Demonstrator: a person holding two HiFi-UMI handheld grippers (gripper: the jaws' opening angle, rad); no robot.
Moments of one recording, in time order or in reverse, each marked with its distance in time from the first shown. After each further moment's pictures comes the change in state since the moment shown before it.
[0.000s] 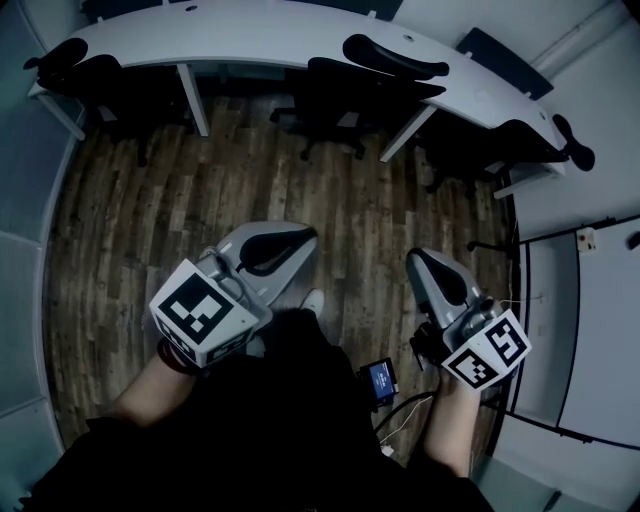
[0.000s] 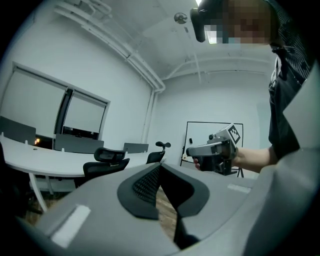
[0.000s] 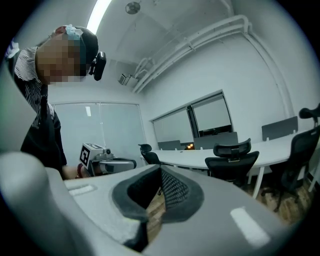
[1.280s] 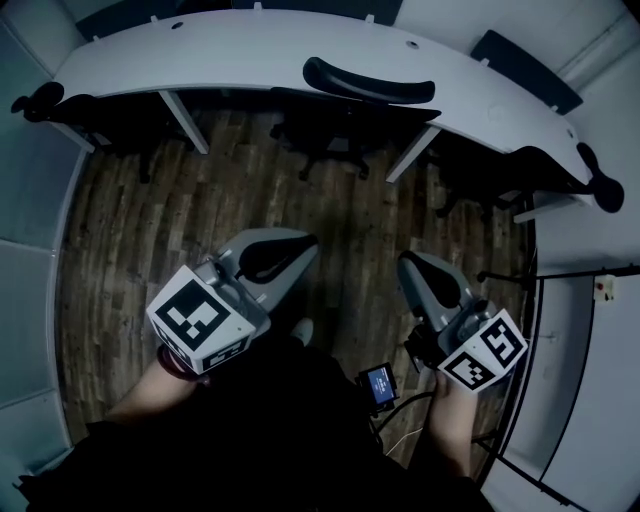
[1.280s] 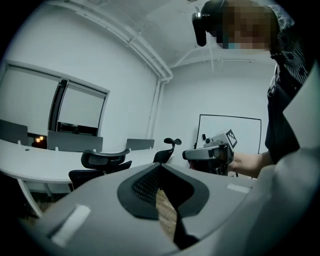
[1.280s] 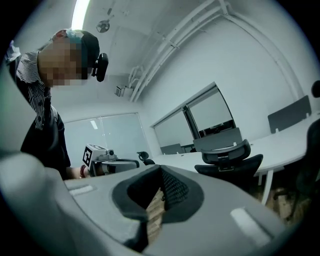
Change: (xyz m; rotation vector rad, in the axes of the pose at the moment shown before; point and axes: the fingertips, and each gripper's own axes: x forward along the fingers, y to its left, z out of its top) left arm 0.247 0.060 0.029 -0.008 0.086 0.058; right arm 0.032 -0.250 0.045 0.101 -0.039 0.148
